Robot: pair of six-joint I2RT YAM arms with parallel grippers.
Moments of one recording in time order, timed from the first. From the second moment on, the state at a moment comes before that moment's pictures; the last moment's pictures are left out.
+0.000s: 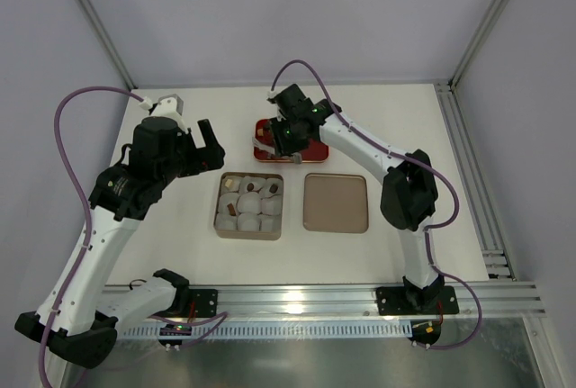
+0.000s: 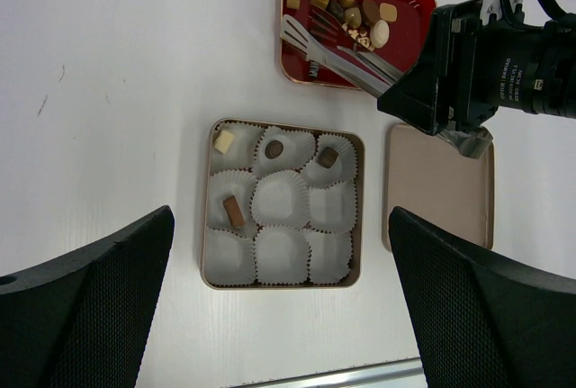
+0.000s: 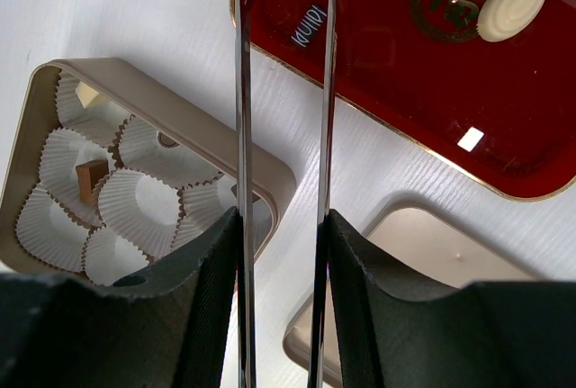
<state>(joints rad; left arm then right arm) -0.42 1.00 1.33 -0.90 -0.18 -0.47 0.69 2.07 1.91 -0.80 -0.04 0.28</state>
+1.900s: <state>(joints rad) -0.42 1.00 1.33 -0.90 -0.18 -0.47 0.69 2.03 1.91 -0.84 0.04 0.29</state>
